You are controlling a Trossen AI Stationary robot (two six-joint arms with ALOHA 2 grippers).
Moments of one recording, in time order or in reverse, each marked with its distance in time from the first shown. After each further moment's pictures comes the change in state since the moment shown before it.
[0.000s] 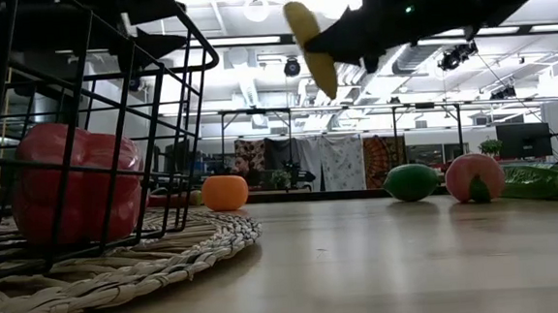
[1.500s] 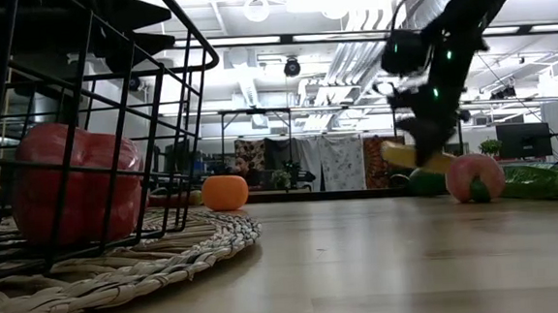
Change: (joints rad) left arm 0.000 -0.179 -0.062 -0.123 0.033 0.132; right arm -0.461 -0.030 0.106 -1.090 0.164 0.181
